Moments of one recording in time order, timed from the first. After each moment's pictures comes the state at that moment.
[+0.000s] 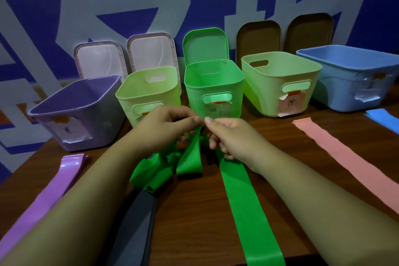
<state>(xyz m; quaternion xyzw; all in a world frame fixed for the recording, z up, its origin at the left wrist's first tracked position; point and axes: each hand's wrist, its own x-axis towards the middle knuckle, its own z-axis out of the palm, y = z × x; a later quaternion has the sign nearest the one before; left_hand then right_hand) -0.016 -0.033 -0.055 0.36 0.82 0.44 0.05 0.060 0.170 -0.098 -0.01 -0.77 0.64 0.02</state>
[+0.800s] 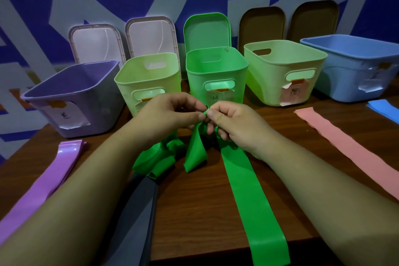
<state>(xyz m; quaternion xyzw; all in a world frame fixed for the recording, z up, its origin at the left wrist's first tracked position) -0.015 -0.036 -0.066 0.35 0.78 0.51 0.09 0.063 0.173 -0.100 0.06 -0.81 0.57 0.08</state>
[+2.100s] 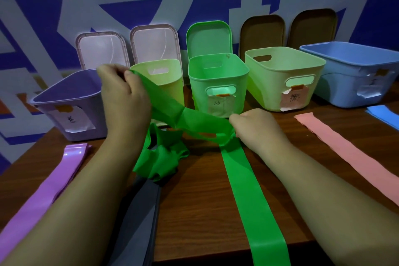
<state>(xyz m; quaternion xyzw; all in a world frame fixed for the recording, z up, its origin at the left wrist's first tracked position) -0.012 -0.056 -0.041 0.12 0.74 0.54 -0.39 0.068 0.183 -0.091 -0.17 -0.90 0.39 0.12</state>
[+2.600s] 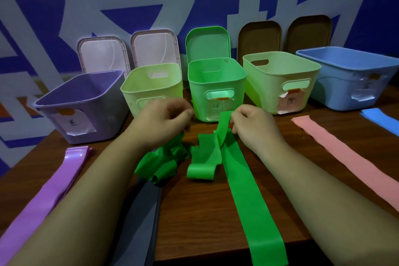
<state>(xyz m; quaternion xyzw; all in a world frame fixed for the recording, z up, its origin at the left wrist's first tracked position) -0.009 -0.048 -0.055 0.38 0.85 0.36 -0.08 0.066 0.185 -0.094 -0.14 -0.86 0.44 0.21</state>
